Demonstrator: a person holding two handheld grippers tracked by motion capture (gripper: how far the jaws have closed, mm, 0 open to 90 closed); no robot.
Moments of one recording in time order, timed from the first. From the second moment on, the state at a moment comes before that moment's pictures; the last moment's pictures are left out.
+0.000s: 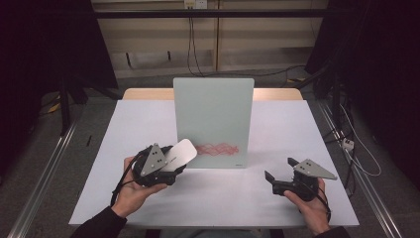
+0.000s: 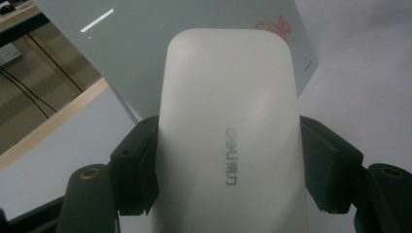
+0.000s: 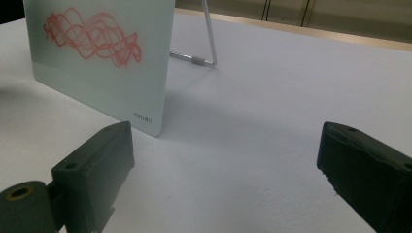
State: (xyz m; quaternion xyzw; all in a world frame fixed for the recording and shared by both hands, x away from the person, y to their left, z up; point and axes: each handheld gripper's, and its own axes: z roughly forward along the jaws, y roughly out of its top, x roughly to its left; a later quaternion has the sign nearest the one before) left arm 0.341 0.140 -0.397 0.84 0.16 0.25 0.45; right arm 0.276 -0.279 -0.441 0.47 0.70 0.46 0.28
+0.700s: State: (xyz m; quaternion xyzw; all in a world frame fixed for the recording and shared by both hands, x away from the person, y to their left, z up) left arm 0.360 0.097 -0.399 0.84 0.12 0.28 0.45; right arm 0.276 -0.279 -0.441 0.47 0.70 0.46 0.28
